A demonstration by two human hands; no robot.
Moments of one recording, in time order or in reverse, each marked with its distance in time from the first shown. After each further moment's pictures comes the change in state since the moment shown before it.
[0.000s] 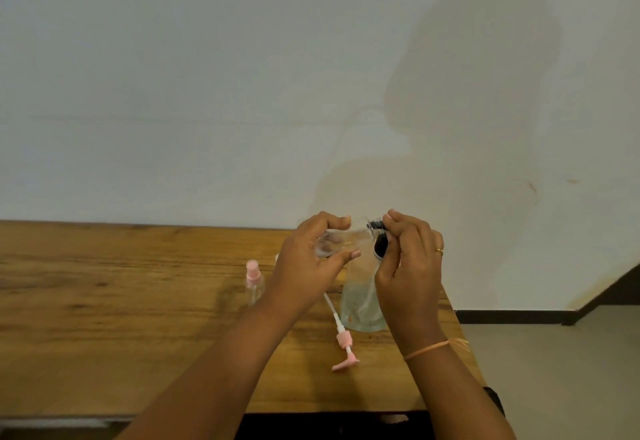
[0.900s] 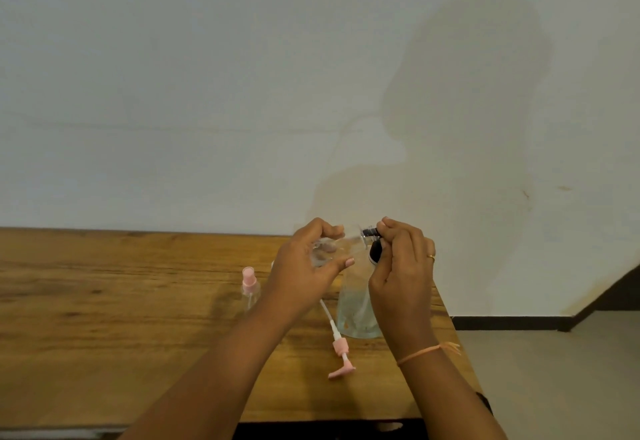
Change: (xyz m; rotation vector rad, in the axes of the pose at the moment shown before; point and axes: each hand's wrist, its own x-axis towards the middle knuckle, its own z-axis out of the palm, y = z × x) left_hand 0.002 0.001 0.000 -0.007 -0.009 -0.079; right_hand 0.000 0.000 0.003 0.013 -0.002 -0.002
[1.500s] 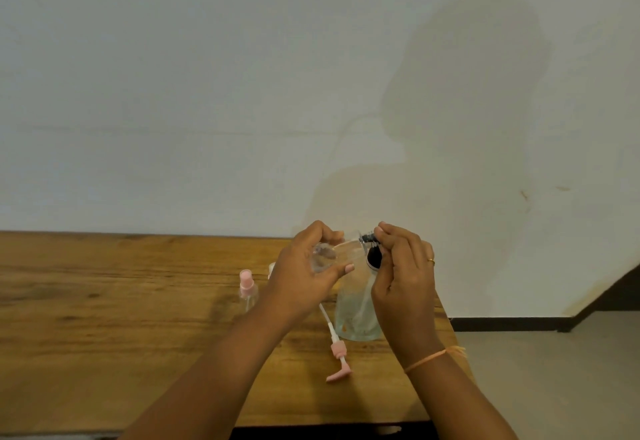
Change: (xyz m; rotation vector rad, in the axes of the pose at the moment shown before) left_hand -0.001 0.000 -0.001 0.031 -0.053 -0.010; right_hand -0.004 0.009 -0.005 0.034 -0.038 -0.062
